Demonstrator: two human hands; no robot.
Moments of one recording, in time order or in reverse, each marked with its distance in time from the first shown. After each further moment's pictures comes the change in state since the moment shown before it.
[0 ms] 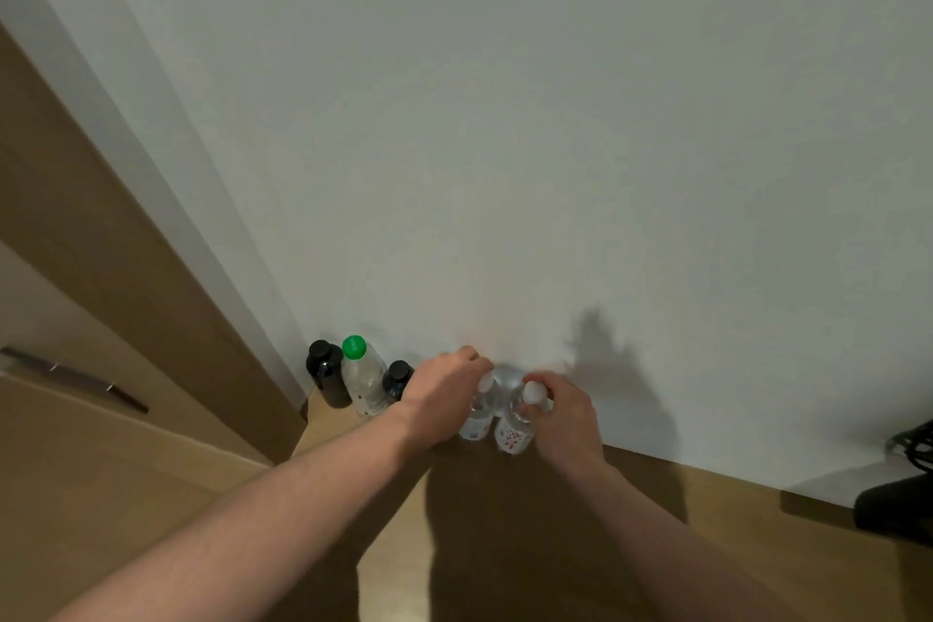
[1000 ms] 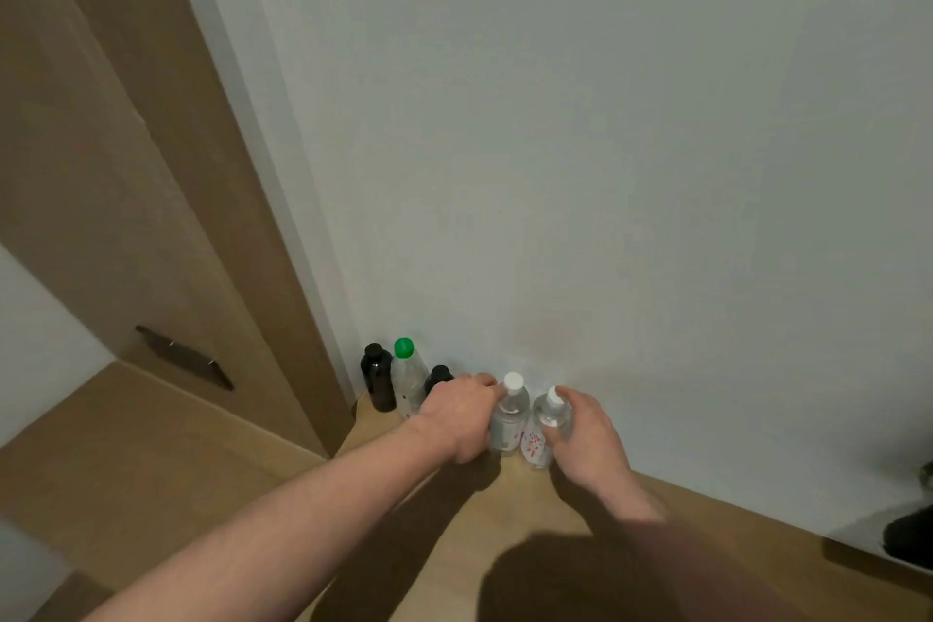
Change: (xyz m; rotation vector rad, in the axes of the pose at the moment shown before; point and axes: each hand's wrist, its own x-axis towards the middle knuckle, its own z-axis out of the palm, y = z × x) left_hand -0.071 0.041 -0.053 0.071 -0.181 -0.138; right_hand -0.044 -0.023 -0.023 -0.174 -0.110 -0.034
